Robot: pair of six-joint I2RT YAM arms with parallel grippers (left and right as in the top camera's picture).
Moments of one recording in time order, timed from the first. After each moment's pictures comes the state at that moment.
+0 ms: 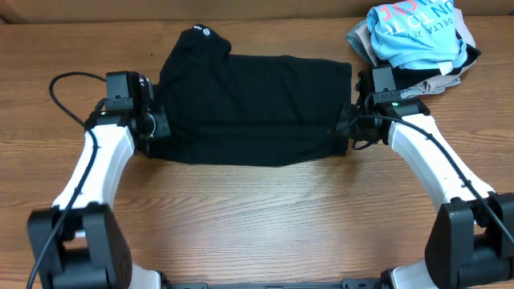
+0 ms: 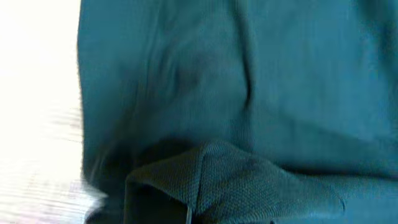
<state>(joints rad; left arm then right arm) 0.08 1.68 1.14 -0.54 0.06 -0.18 0.16 1.68 1.20 -0.69 -0.12 0.49</state>
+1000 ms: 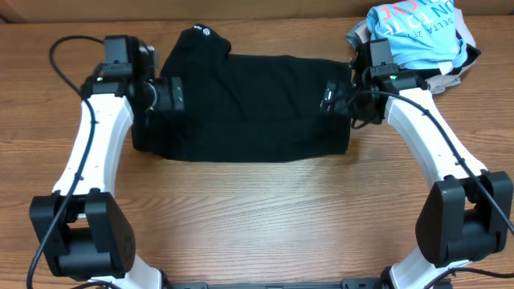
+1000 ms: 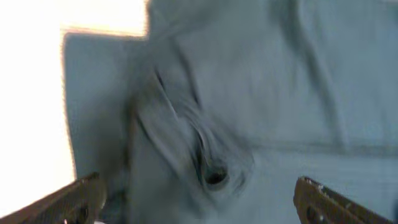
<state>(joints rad) 0.02 1.77 1.45 -0.84 0.10 -0.10 0.16 1.81 1.44 -0.85 -0.13 0.37</state>
